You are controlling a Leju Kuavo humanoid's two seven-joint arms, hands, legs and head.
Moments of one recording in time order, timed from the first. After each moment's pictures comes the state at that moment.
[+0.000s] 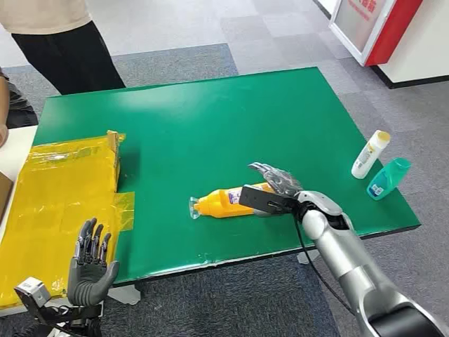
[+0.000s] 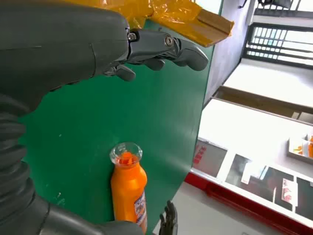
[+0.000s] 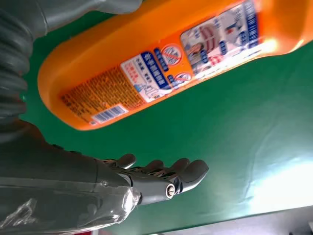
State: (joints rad) left arm 0.09 -0.25 0.13 -1.29 -0.11 -0.41 -0.70; right arm -0.49 -0.18 0.28 -1.10 0.89 0.27 -0.05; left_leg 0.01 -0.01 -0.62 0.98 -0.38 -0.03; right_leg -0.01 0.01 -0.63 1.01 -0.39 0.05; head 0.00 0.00
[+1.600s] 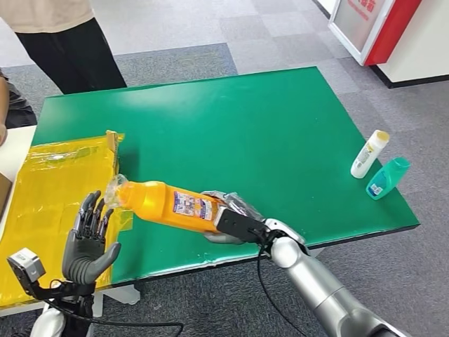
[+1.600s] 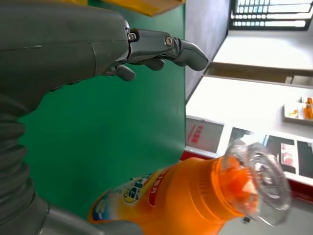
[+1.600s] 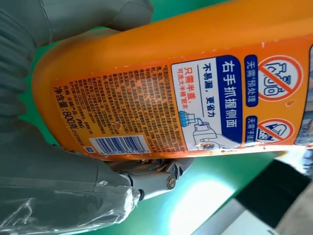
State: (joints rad) left arm 0.02 -0.18 0.02 -1.46 -0.07 -0.40 -0.53; right arm -0.33 -0.03 0.42 -1.21 0.47 0.17 -0.22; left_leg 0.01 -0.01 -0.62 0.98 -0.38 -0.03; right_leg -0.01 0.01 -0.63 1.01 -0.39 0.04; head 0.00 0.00
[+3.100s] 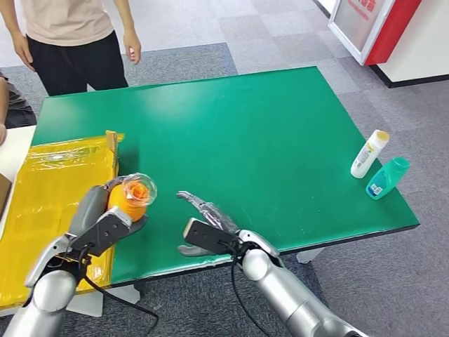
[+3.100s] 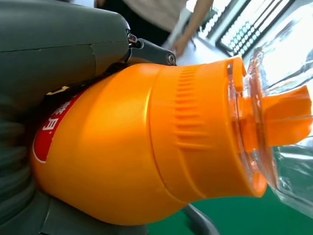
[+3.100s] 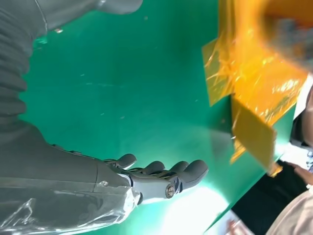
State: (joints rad) left arm -0.22 0.05 -0.28 -1.59 -0.82 -0.11 -0.20; right arm -0.31 0.12 0.41 -1.10 0.58 0.08 -0.23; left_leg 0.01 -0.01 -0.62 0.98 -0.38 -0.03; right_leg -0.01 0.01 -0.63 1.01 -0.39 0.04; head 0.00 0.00
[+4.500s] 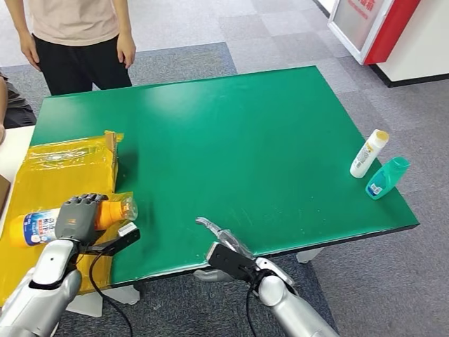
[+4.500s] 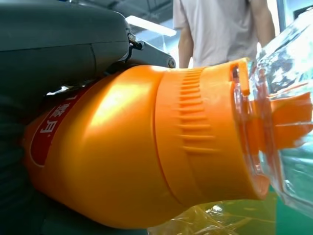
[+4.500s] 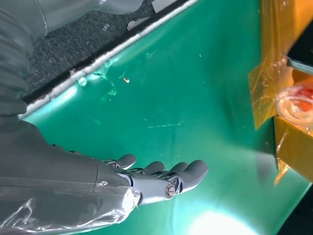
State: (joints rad) left arm -0.39 0.12 -0.32 -0.89 -1.53 0.41 -0.10; right arm -0.14 0.09 0.34 -1.11 0.56 0.10 -0.30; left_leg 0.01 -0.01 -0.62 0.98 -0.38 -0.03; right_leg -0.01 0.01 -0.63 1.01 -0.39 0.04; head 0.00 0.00
